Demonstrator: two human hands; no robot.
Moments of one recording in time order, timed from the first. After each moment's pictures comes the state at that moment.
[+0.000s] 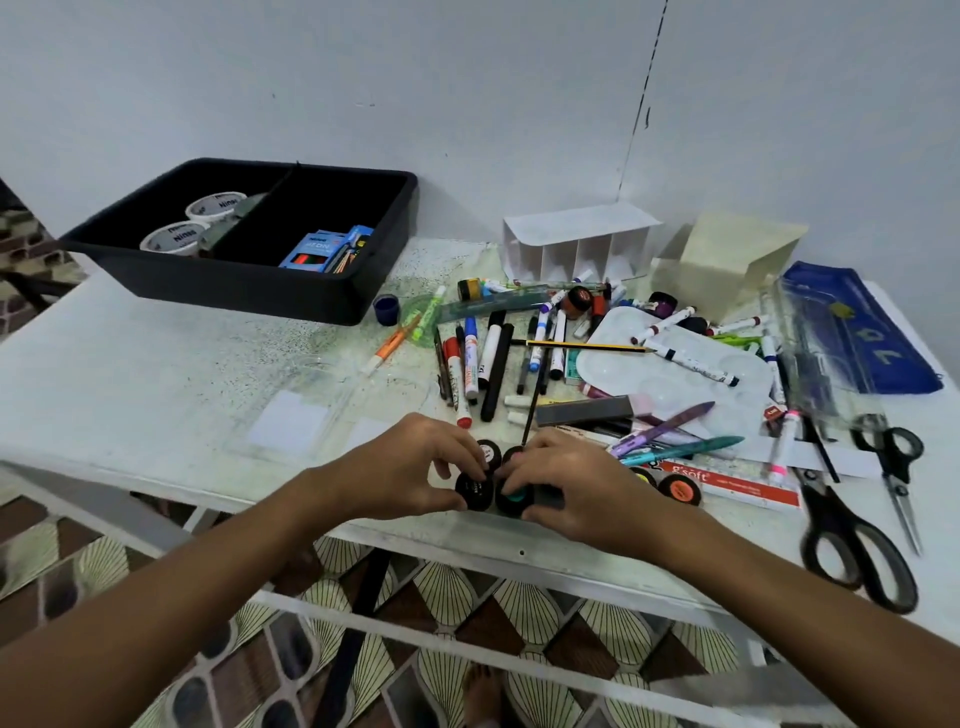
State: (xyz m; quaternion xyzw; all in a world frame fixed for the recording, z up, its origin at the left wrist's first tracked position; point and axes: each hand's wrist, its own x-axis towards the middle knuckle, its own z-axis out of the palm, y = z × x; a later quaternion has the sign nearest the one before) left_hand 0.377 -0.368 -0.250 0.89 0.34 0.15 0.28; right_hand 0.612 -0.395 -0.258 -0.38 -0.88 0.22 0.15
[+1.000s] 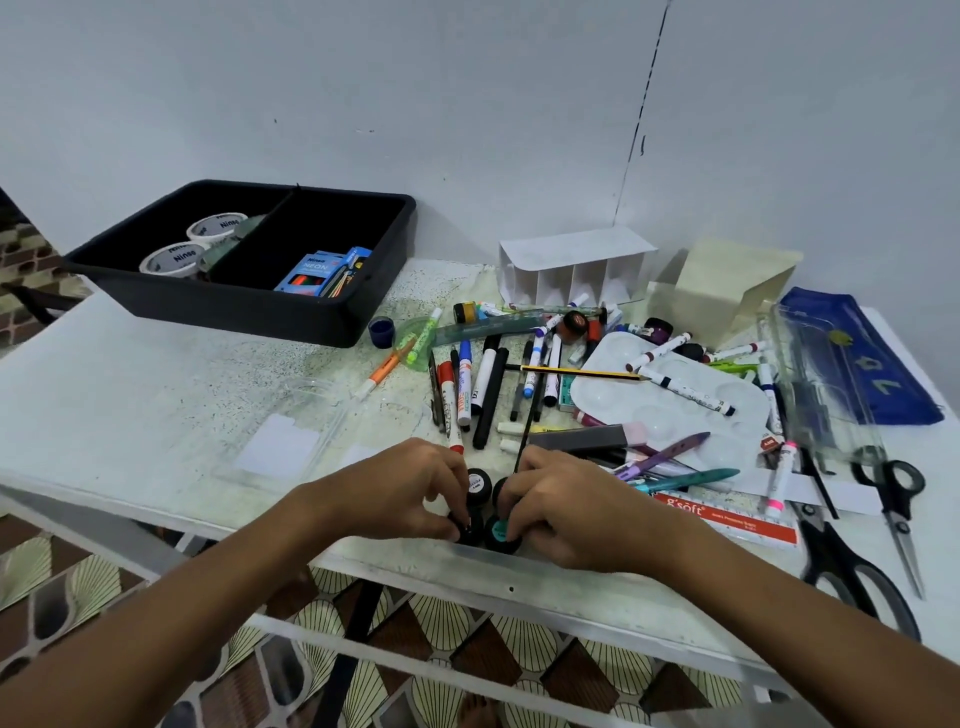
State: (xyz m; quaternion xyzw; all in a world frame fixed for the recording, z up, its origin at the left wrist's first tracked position) left_hand 0.382 -0.353 -0.247 0.88 0.35 0.06 0.31; right_hand 0.617 -0.375 -0.249 -0.28 -0.95 0.13 0.08
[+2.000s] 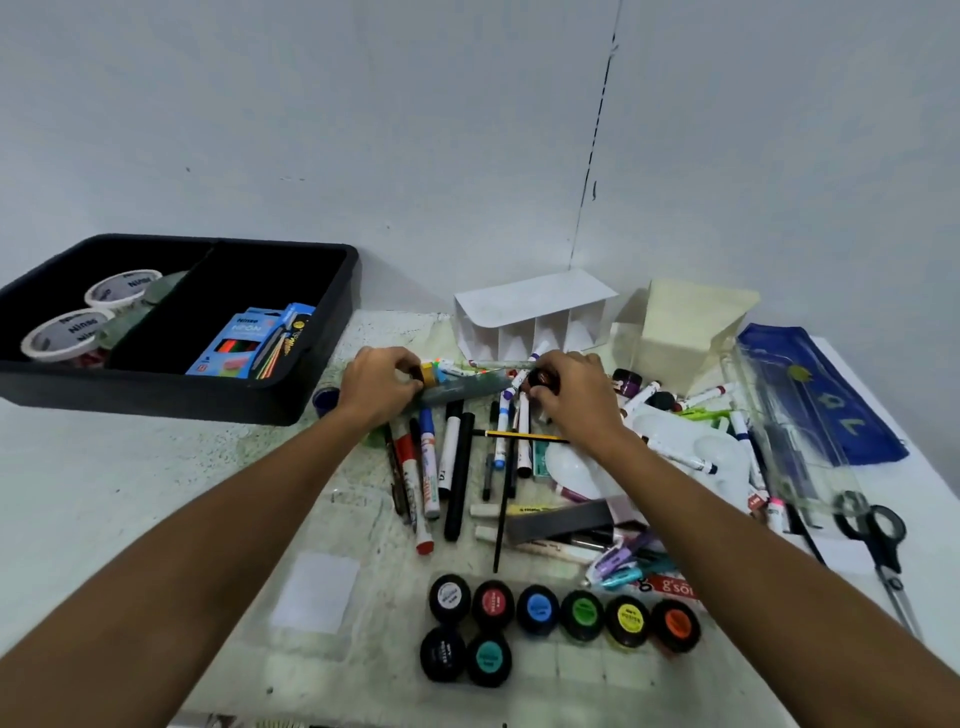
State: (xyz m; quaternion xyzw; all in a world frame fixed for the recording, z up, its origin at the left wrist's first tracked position) left_hand 0.400 -0.135 -0.281 0.72 0.62 0.26 0.15; right_hand 0.651 -0.197 -0.271 -0.68 -0.67 0.07 0.27
